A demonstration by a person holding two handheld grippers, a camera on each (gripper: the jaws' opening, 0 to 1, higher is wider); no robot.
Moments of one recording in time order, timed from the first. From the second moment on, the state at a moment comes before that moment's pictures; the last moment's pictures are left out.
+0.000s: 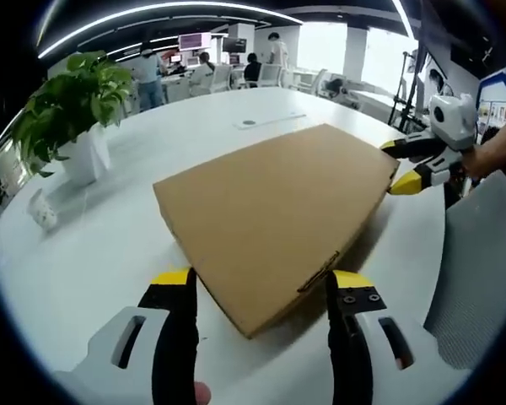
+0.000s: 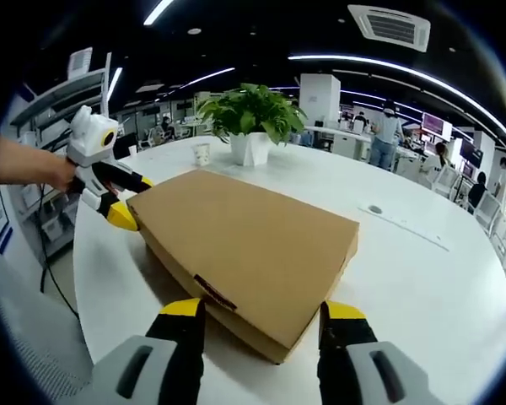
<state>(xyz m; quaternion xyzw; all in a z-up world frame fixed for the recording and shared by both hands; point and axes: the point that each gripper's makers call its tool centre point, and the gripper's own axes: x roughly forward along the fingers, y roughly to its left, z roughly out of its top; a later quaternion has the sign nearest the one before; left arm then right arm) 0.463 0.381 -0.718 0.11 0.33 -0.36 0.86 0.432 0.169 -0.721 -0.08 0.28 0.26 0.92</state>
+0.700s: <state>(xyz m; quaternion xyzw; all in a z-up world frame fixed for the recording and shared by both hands) 0.450 0.389 -0.714 0.11 0.29 -0.35 0.88 0.423 0.169 -0.722 -0.06 0.24 0.27 0.93</state>
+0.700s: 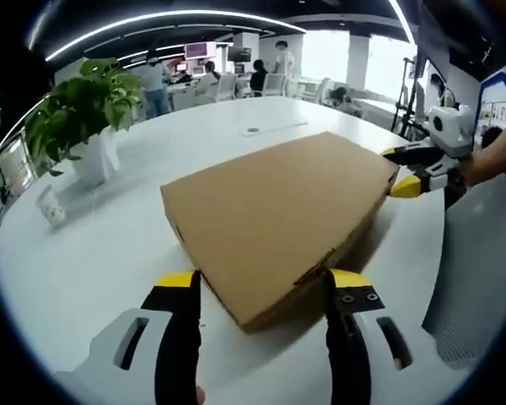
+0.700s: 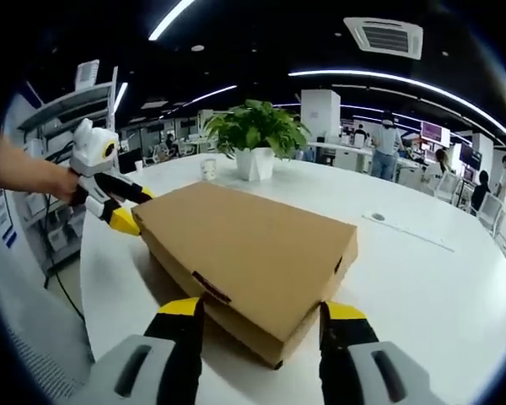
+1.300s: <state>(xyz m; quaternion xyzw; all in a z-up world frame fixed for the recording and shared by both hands) 0.449 0.388 -0.706 0.08 0.29 -0.33 0.89 0.423 0.172 -0.714 -0.05 0.25 0.27 0.93</state>
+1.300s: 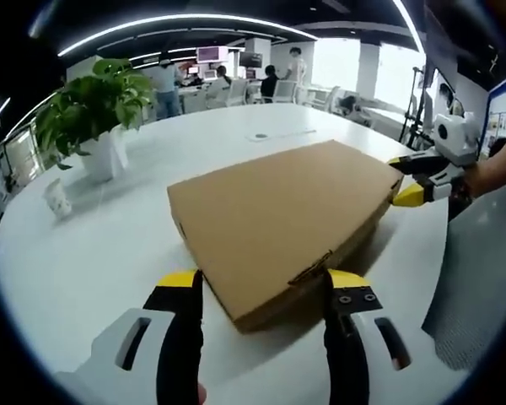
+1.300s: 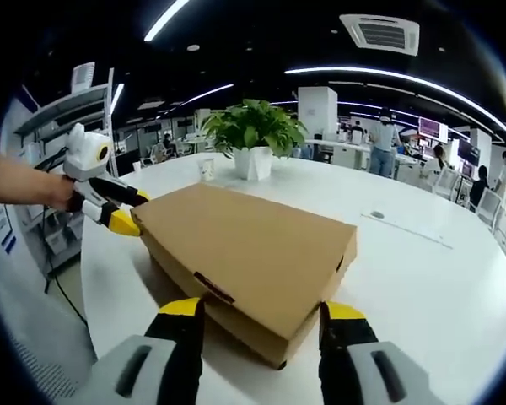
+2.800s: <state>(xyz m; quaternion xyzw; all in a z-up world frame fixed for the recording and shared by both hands) 0.479 0.389 -0.628 0.10 0.21 -0.33 0.91 0.451 0.165 -0.633 -0.07 0.16 0.25 0.95</state>
